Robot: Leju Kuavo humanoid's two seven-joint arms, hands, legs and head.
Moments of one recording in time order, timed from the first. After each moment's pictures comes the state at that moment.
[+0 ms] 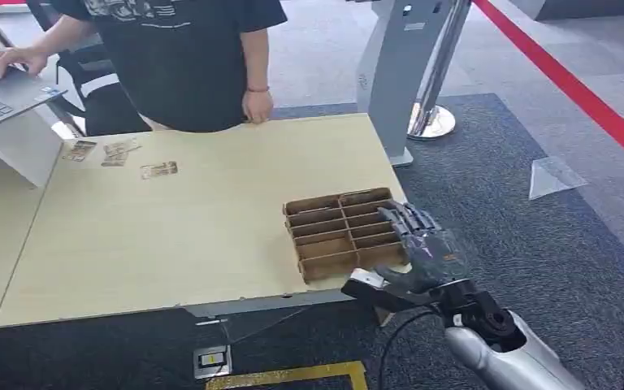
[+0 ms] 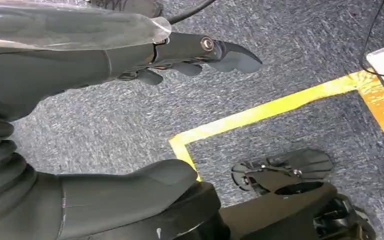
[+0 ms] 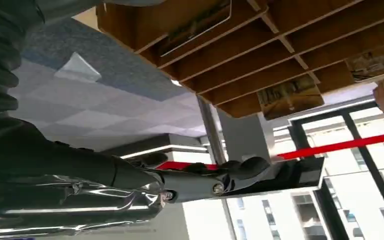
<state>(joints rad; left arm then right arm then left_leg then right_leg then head) -0.11 -0.01 -1.20 -0.21 0.74 0.54 -0.17 -0.04 -0.25 0.34 -1.54 1.22 -0.30 0.08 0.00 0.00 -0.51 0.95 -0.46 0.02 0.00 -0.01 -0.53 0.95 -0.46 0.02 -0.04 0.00</state>
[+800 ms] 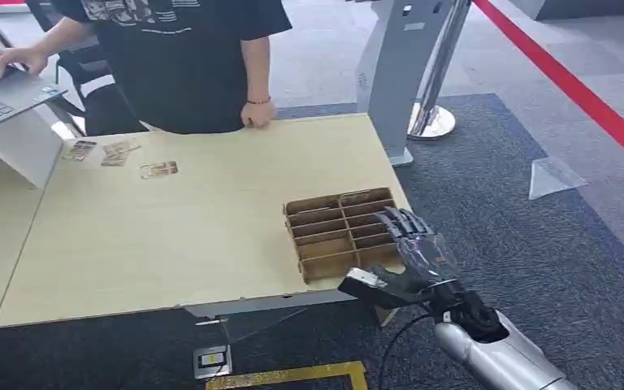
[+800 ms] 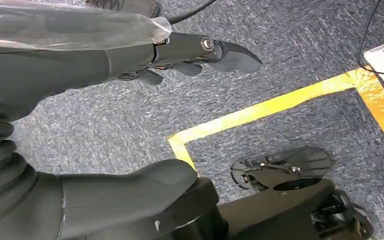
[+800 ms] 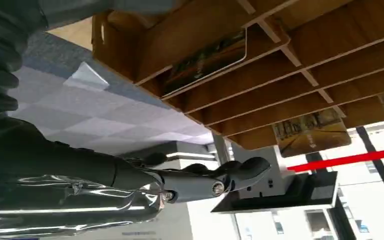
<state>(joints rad) -0.11 -0.02 -1.20 -0.21 0.74 0.54 -0.17 -0.11 -0.23 0.38 -1.31 1.19 -0.42 0.04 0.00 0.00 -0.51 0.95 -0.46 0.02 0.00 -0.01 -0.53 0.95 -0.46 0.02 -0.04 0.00</state>
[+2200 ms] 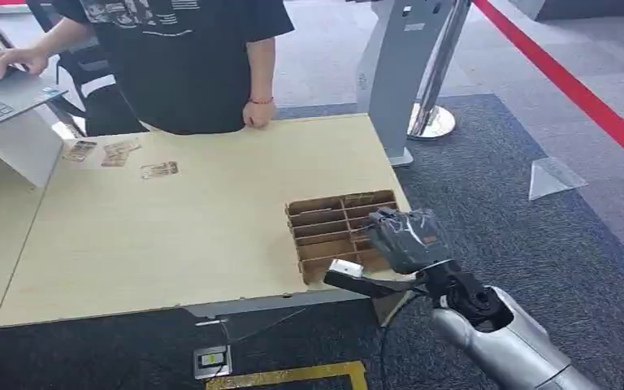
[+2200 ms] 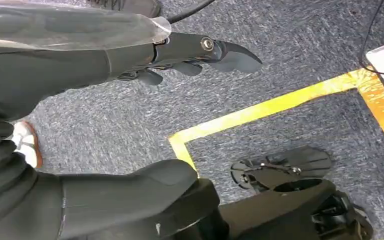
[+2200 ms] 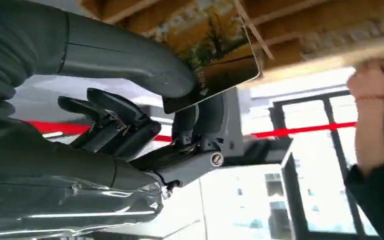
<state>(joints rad) -0.11 -0.02 -1.20 -0.21 0.75 0.54 -0.17 -0.17 -0.25 0.39 -1.54 1.34 -0.23 0.09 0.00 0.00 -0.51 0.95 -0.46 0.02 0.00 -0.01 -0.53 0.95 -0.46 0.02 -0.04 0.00</state>
